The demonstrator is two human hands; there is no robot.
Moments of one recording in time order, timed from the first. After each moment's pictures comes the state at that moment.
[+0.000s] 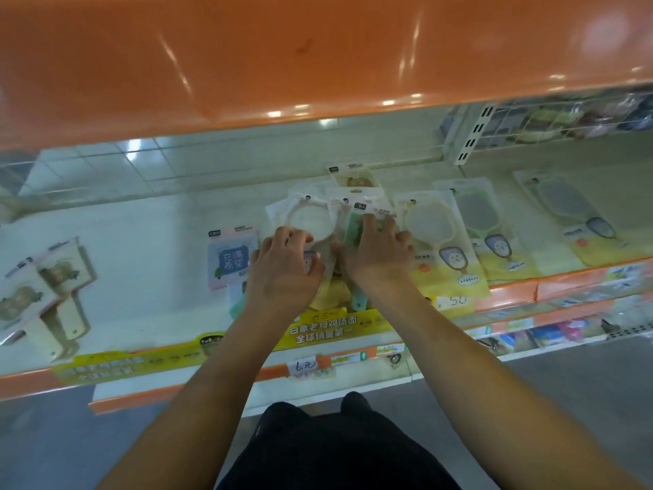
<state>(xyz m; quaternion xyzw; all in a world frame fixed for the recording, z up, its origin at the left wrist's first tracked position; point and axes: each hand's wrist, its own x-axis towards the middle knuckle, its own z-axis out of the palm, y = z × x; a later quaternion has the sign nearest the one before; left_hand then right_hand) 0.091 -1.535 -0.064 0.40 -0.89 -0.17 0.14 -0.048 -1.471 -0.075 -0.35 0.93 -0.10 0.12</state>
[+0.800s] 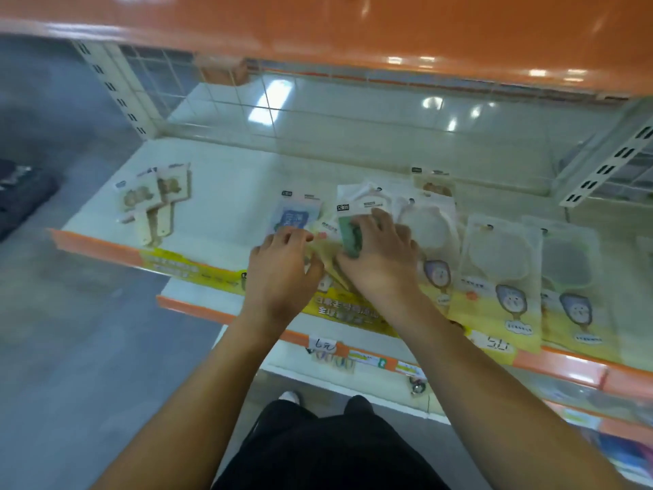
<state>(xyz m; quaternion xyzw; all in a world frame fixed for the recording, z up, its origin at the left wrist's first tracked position) 0.131 -1.490 -0.065 0.55 -0.81 -0.07 0.20 -0.025 -1.469 -0.060 -0.58 0.79 -0.16 0.13</state>
